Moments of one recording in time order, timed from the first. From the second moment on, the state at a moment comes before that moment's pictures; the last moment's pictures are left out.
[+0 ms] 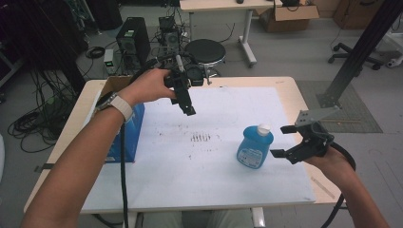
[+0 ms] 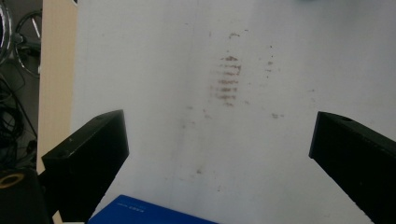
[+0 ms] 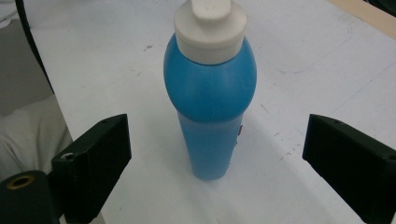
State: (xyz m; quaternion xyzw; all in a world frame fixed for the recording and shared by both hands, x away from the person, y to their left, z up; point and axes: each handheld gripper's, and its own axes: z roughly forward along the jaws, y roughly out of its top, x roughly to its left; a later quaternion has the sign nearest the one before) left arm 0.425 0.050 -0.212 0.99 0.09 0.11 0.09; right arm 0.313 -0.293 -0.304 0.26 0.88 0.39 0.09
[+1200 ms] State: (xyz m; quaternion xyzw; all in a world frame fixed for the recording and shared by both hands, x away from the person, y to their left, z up) left arm 0.426 0.049 -0.216 0.99 0.09 0.10 0.08; right arm 0.307 -0.308 -0.354 0.28 0.85 0.44 0.09
